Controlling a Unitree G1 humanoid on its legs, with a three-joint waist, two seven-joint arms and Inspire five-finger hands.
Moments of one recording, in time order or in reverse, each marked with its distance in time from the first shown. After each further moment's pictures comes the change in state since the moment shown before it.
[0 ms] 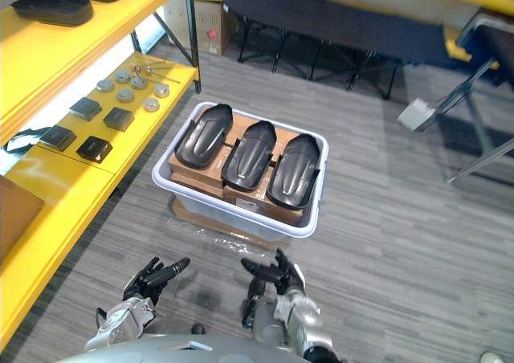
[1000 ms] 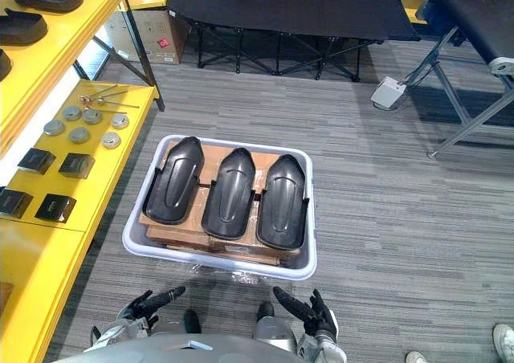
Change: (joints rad) left arm -0.059 0.032 0.055 0.276 0.086 0.026 0.010; right arm 0.237 0.021 -0.139 -0.059 -0.078 -0.116 0.067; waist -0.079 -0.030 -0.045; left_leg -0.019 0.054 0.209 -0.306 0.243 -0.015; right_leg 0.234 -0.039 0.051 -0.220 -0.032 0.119
